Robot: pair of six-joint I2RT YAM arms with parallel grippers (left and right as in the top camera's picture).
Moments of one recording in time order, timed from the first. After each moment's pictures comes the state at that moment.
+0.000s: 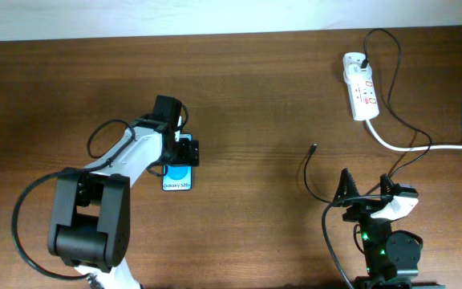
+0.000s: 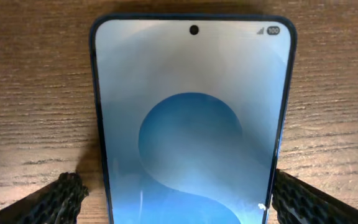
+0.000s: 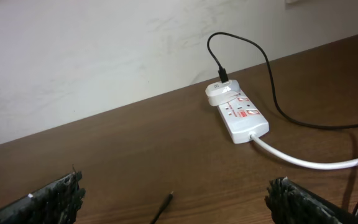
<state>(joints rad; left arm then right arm) -0.23 1.91 1.17 -0.65 -0.01 -0.23 -0.03 0.02 0.01 -0.07 0.00 0.31</state>
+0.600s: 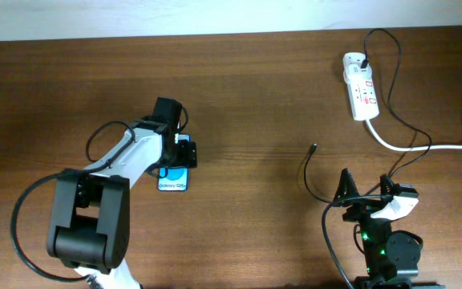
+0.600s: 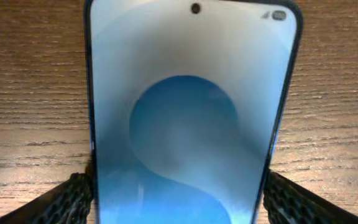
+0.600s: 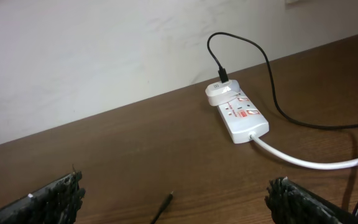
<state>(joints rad) -0.23 1.91 1.15 -0.67 -0.02 -0.26 -0.03 0.02 0.01 -0.07 0.00 0.31</state>
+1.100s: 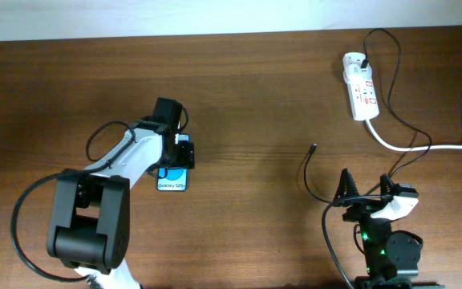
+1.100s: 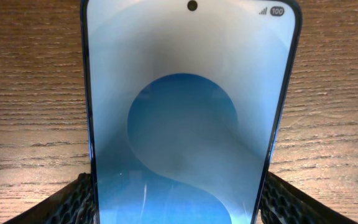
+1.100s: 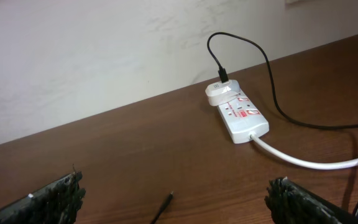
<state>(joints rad) -0.23 1.91 1.15 -0.67 -0.04 -0.24 -0.03 0.02 0.01 -0.07 0.00 0.31</state>
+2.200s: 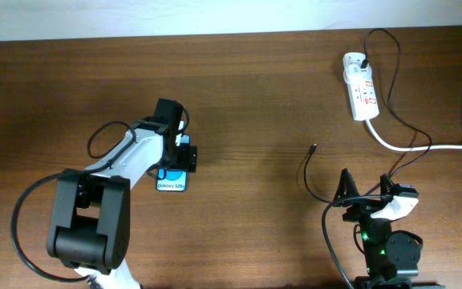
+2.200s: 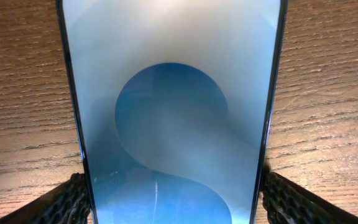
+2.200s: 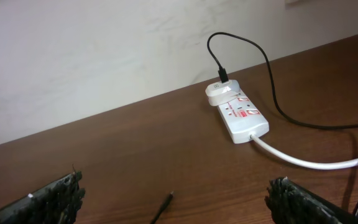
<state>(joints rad) -0.23 1.90 1.15 -0.68 -0.03 -0.16 -0.03 0.02 0.01 -0.07 0.00 0.31</state>
